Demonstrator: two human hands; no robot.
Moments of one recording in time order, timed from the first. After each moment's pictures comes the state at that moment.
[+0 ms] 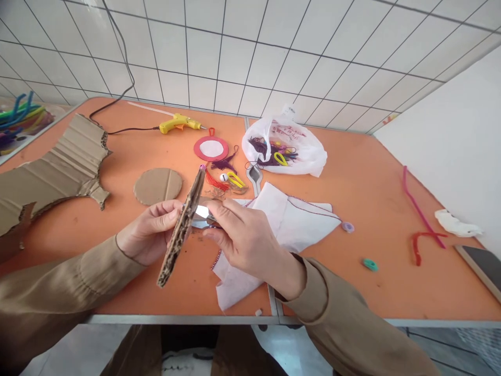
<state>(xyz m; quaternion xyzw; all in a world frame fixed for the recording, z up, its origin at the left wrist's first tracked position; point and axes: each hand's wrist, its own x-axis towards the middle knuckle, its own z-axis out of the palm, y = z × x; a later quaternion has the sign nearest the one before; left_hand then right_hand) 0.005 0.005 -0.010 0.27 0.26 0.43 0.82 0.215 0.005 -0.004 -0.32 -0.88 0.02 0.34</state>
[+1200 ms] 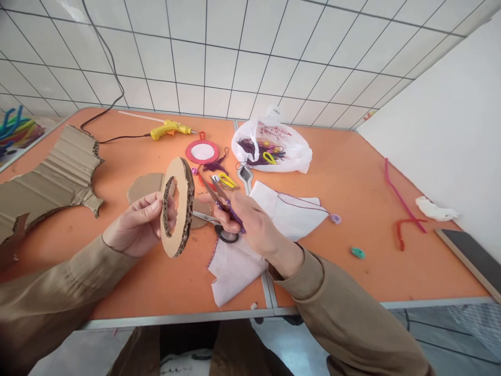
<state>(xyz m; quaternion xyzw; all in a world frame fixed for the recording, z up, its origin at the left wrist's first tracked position) -0.007 0.017 -0.002 0.31 0.29 0.47 0.77 0.222 0.017 0.000 -0.33 -0.55 0.65 0.41</state>
